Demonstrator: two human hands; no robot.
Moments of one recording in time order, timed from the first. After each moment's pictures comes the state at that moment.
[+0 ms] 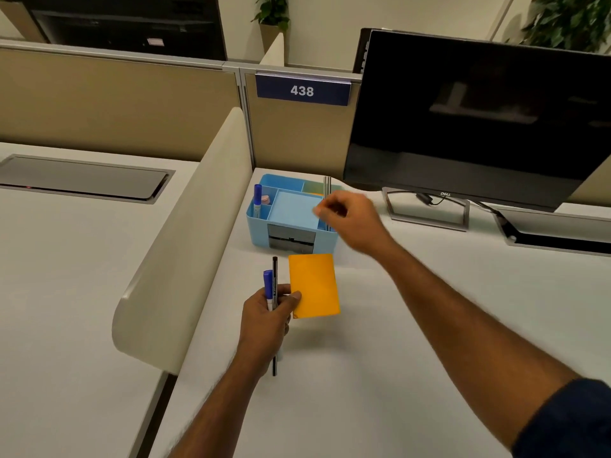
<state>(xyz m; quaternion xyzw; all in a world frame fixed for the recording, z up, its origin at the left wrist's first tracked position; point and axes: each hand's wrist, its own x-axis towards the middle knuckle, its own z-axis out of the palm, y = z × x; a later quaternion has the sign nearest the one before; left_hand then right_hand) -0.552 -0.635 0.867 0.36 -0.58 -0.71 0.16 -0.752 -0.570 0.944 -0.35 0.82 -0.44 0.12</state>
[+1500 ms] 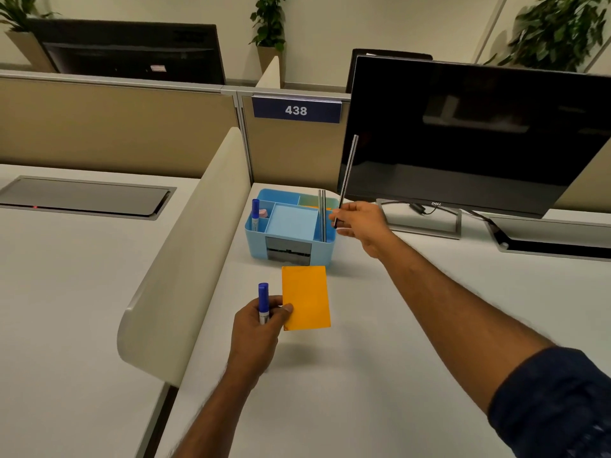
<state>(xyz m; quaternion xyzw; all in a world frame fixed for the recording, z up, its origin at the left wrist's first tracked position) -0.541 -0.639 0.872 0.36 -0.64 -0.66 0.17 -0.793 -0.567 0.934 -0.07 0.76 -0.60 0.24</state>
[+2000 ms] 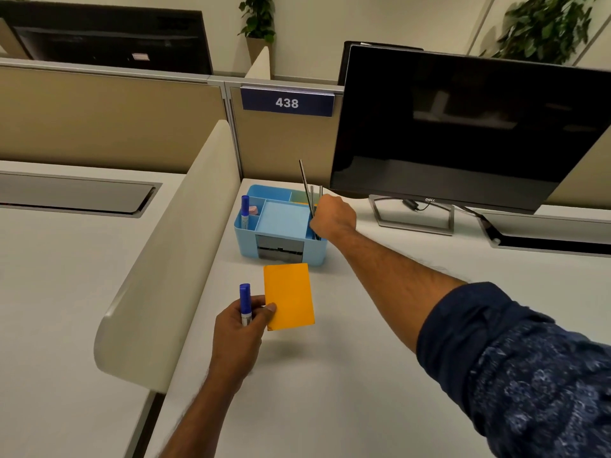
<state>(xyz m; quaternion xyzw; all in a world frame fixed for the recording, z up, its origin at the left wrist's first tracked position) -0.540 -0.651 0.863 0.37 -0.63 -0.65 0.19 -0.810 -0.622 0.899 -0.22 0.96 -0.15 0.03</state>
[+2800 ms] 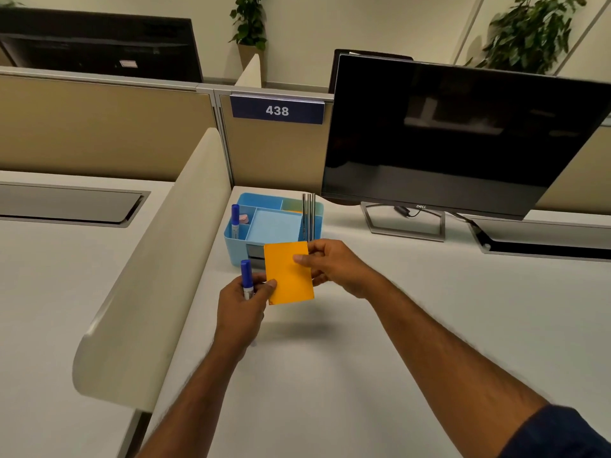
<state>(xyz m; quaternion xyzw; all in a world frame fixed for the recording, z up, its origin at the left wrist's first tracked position) -0.597 -0.667 0.875 0.36 -0.64 -0.66 0.19 -0.756 -0.554 0.907 -0.22 0.76 -0.49 0.38</state>
